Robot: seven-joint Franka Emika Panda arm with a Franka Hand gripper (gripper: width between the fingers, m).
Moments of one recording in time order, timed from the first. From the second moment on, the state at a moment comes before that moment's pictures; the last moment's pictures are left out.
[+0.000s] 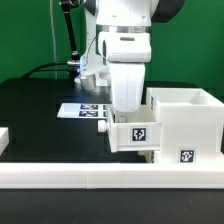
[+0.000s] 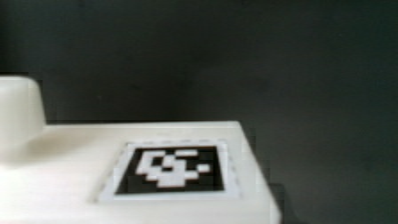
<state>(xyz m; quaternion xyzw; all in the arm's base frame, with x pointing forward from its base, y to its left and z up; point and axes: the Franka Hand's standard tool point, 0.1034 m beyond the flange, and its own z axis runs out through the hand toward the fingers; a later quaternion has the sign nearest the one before) 0.547 0.008 0.054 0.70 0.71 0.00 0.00</state>
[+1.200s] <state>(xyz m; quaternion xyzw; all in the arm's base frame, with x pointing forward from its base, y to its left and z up) 0.556 0.002 0.110 0.72 0.69 -0.01 0.02</state>
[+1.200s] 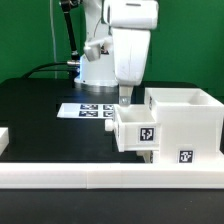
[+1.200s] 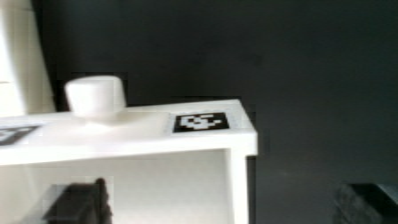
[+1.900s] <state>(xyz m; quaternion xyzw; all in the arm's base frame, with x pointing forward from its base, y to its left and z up) 0.565 -0.056 0.102 0.71 0.70 -0.01 0.02</state>
